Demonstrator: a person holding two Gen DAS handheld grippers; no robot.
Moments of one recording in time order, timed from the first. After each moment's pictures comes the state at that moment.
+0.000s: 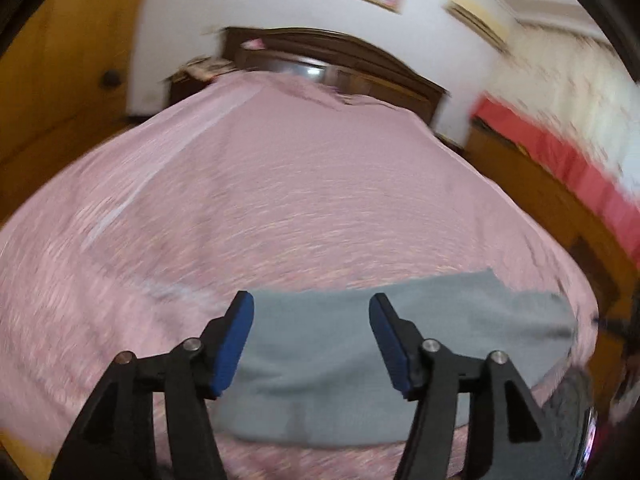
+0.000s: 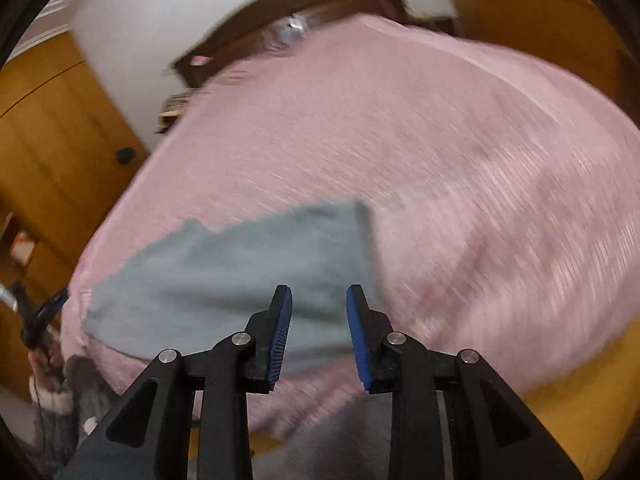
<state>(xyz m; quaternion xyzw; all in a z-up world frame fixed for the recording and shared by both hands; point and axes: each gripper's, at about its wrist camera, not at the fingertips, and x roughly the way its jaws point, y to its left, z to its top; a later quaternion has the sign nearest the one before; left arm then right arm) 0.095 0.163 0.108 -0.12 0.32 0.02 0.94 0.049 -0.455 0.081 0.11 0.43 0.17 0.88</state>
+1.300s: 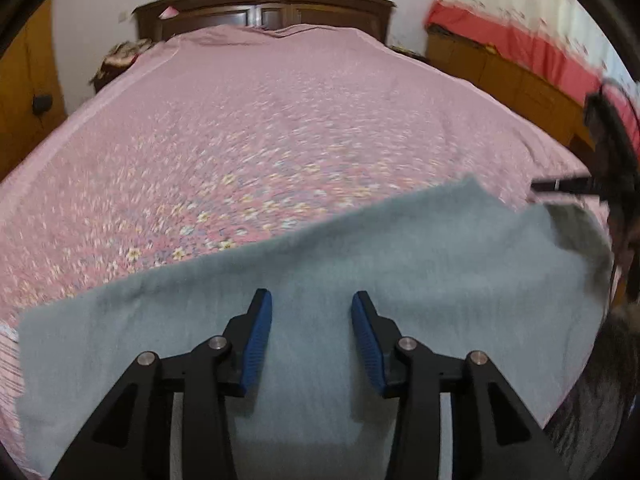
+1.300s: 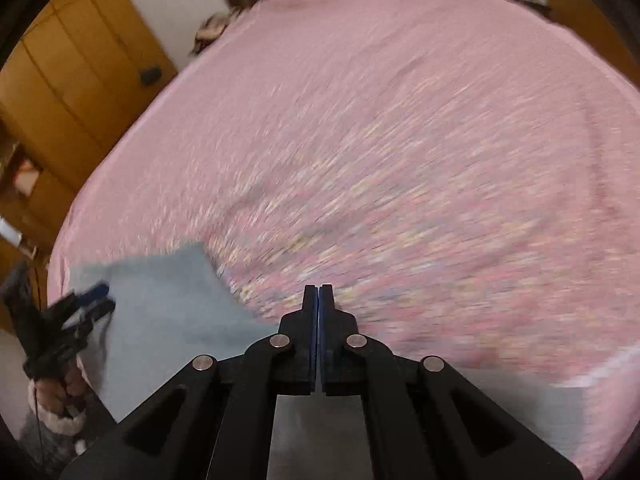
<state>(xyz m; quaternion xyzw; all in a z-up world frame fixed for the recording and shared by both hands) 0.211 0.024 0.035 -0.01 0.42 -0.04 0.91 0.181 -0.347 0.023 0.05 0.51 0.24 0.82</state>
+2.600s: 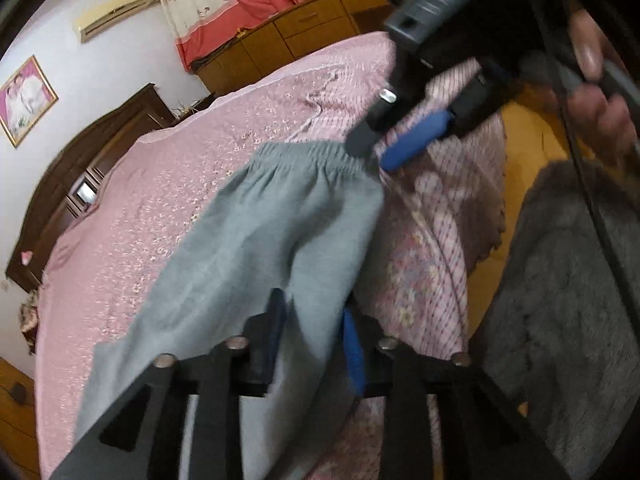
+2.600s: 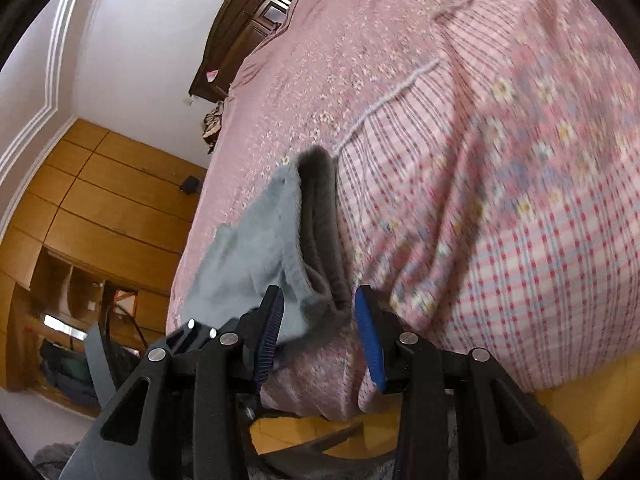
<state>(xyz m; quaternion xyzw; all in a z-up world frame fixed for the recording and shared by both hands) 0.170 -0.333 0.006 0.35 0.29 -0.25 0.86 0.045 -0.584 -0.017 0.34 0.49 0.25 0.76</state>
